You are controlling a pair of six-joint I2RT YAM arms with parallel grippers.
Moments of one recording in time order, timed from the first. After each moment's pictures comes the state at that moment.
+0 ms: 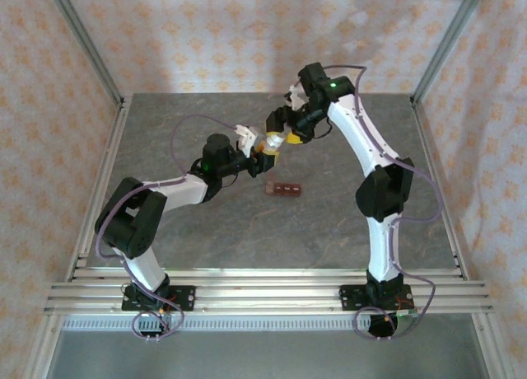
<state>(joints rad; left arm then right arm) -0.44 1.72 0.90 0.62 0.52 -0.13 0.39 2.08 2.22 -1.28 -0.59 0.42</state>
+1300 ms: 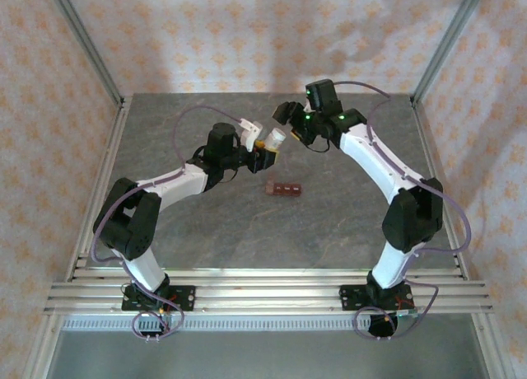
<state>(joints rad) -0.44 1.71 1.05 0.26 0.51 -0.11 0.44 1.74 1.63 -0.60 -0.28 0.94</state>
